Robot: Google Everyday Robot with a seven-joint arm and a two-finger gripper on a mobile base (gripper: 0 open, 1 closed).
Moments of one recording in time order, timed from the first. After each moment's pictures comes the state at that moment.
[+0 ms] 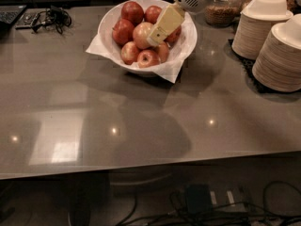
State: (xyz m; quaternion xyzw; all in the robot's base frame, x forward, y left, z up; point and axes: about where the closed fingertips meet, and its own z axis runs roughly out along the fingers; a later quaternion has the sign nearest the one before) arm 0.650 -0.053 1.014 -0.52 0.75 0.02 0.40
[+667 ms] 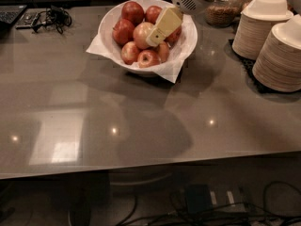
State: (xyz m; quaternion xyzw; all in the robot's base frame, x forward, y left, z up) arm 0.660 -0.053 1.007 -0.52 0.75 0.02 0.42
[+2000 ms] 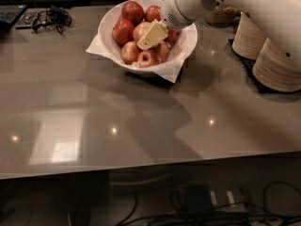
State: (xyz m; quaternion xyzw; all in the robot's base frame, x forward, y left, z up) arm 0.701 -0.028 0.958 -0.50 0.75 0.05 0.43
